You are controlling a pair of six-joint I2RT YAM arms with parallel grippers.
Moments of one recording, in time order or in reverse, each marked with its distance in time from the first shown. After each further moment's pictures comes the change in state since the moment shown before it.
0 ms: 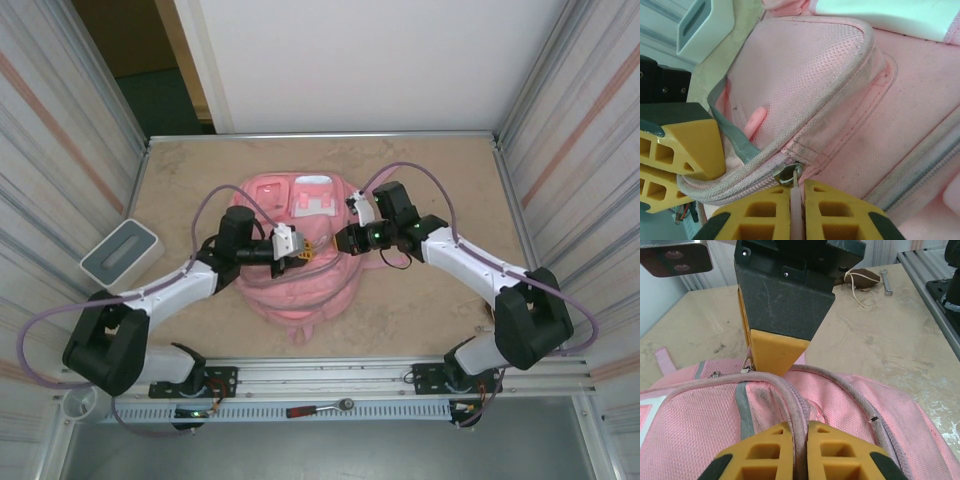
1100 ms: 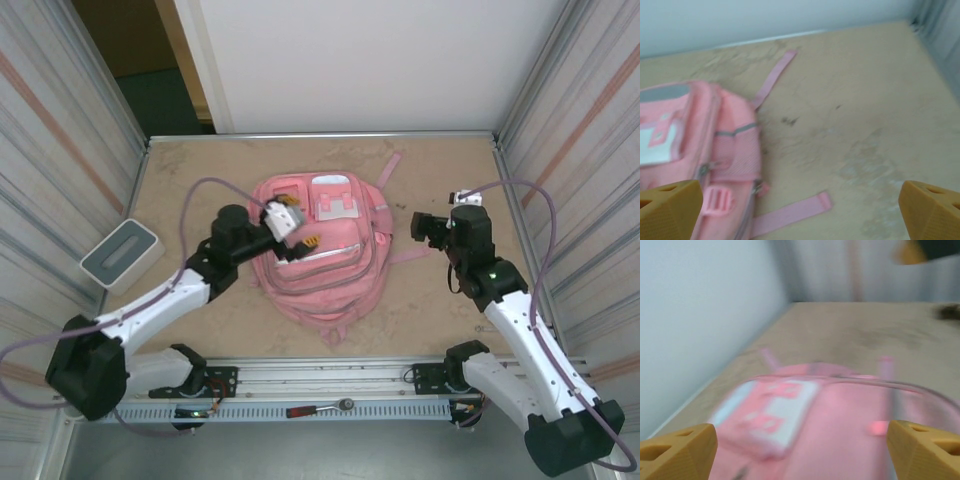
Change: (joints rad) left arm -0.051 -0.187 0.010 0.108 -0.560 -0.269; right arm -0.227 -0.607 -0.200 -0.133 0.870 -0.056
